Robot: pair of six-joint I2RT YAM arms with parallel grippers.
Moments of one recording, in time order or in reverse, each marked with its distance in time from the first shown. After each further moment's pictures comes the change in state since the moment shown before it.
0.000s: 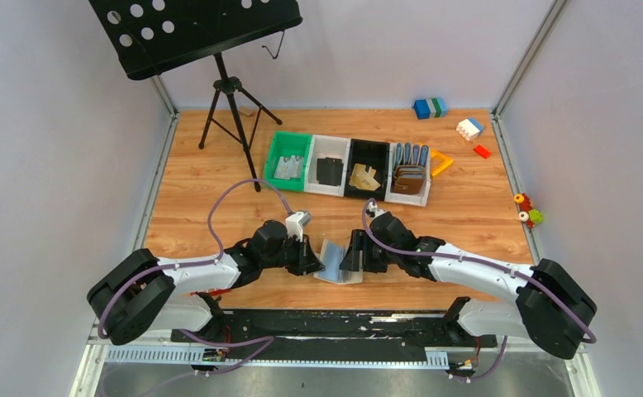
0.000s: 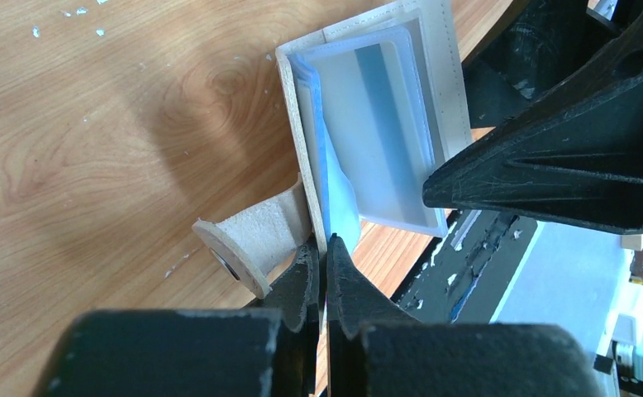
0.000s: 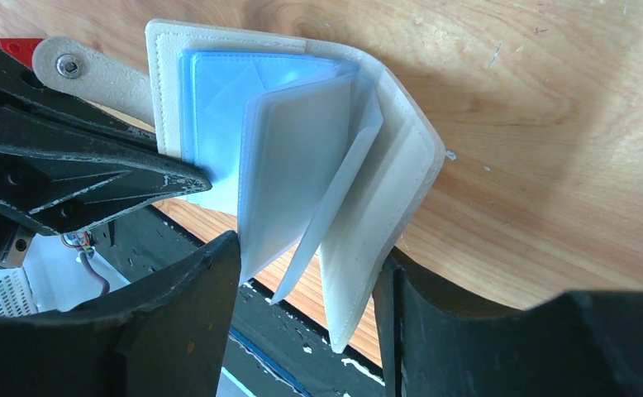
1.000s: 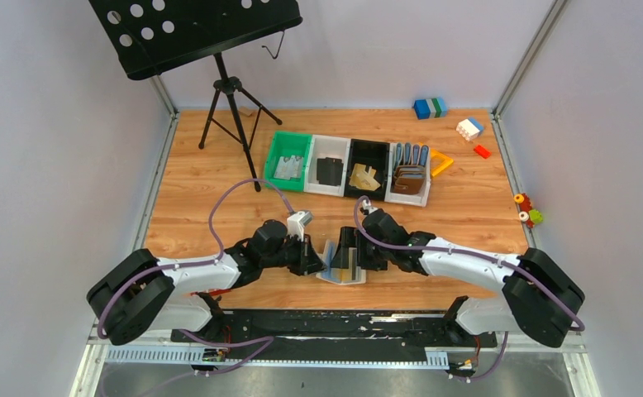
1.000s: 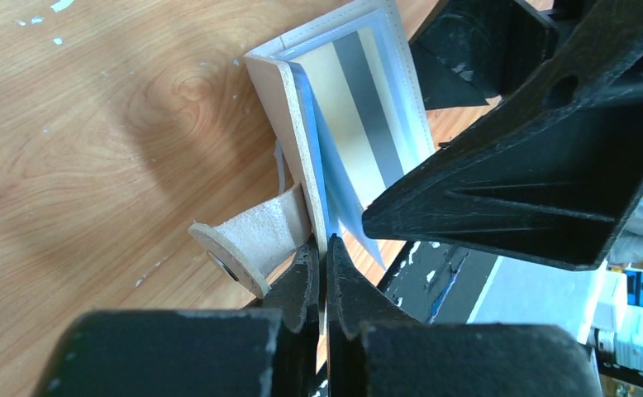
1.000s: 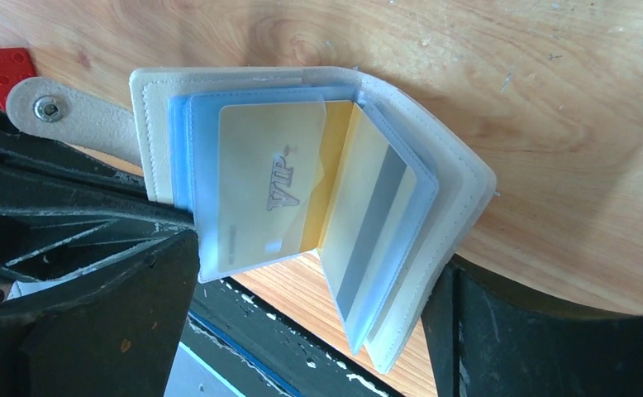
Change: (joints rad) left arm -0.006 -0.006 0.005 0.016 0.029 -0.018; right arm 0.009 0.085 0.055 -0.006 0.008 0.001
